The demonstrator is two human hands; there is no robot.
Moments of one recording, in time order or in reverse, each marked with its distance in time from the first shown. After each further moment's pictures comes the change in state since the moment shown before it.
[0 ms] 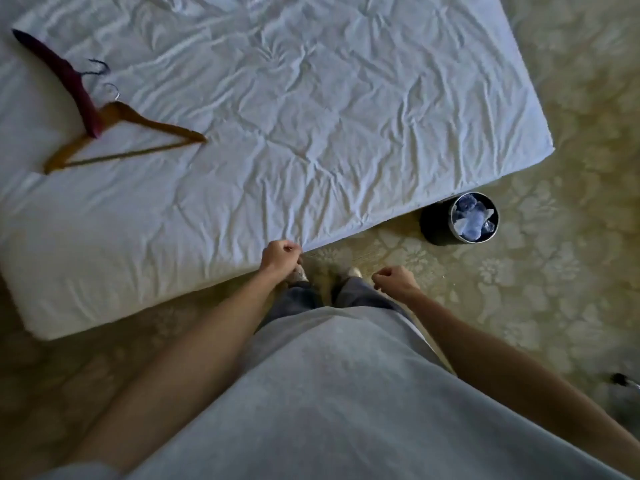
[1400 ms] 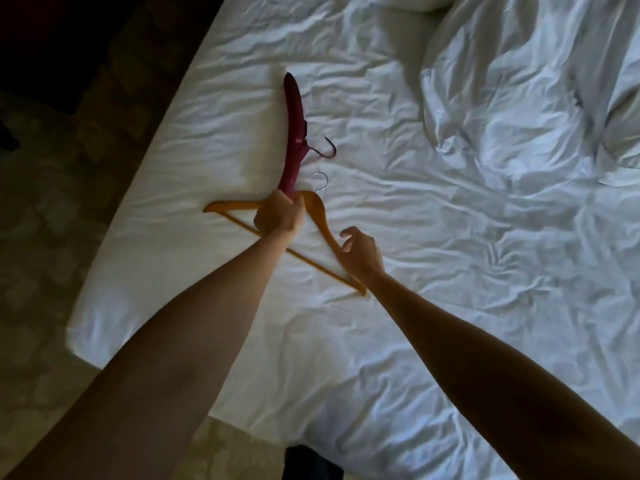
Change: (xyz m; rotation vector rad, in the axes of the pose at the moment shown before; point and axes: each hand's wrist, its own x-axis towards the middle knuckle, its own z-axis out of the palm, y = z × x) left_hand 0.350 0.002 -0.456 -0.133 0.754 -0.396; right_hand 0.205 -0.658 0.195 -0.490 -0.124 -0.716
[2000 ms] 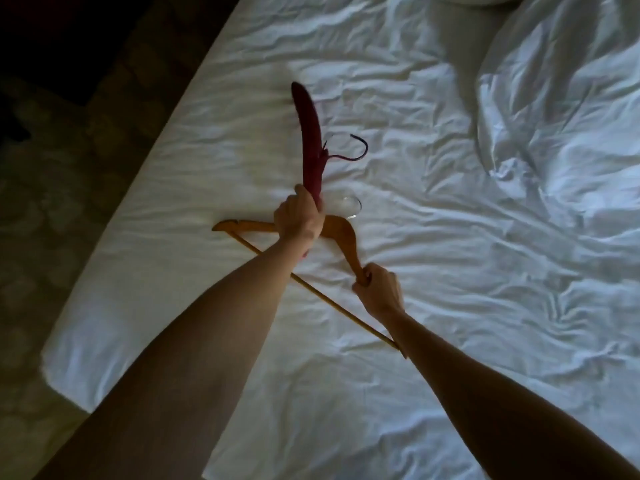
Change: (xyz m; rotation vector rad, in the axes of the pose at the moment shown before) left_hand 0.094 0.004 0.051 0.135 0.085 0.185; right_hand 0.075 0.029 0.053 -0.077 -0.007 -0.008
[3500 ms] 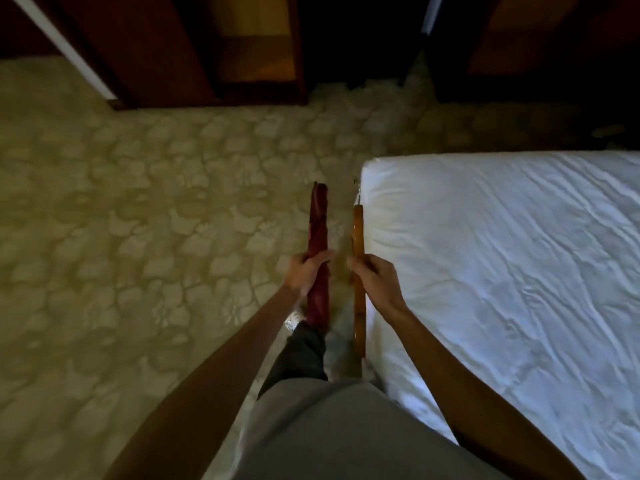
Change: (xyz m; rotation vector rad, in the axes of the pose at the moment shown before) left_hand -0.760 -0.294 -0.136 -1.616 0.453 -0.832; right_hand -0.623 -0.031 0.108 -0.037 -0.666 -0.726
